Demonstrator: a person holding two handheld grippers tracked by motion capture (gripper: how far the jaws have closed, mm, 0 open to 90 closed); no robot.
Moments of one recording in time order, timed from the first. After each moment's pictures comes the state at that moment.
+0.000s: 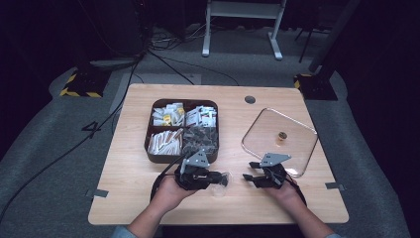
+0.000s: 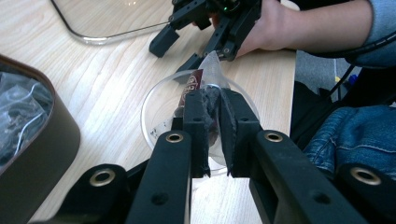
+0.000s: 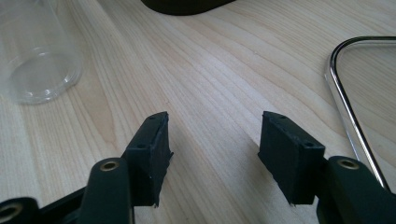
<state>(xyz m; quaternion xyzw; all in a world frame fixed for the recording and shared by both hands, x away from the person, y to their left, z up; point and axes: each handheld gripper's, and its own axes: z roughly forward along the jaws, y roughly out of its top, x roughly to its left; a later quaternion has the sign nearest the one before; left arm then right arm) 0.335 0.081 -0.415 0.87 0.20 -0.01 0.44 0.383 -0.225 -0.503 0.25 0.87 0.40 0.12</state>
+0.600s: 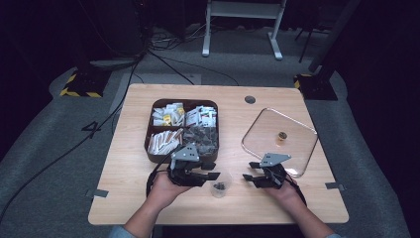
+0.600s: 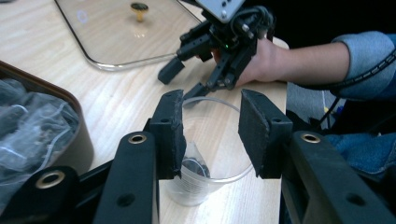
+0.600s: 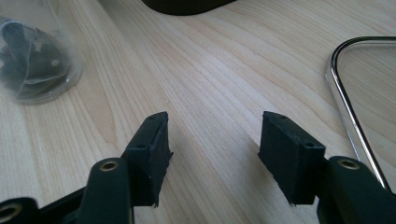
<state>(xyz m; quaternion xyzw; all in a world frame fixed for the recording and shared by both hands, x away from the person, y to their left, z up) 0.339 0.104 -0.405 0.84 0.21 0.00 0.51 0.383 -0.225 -0.503 0.24 0.87 0.40 0.12</state>
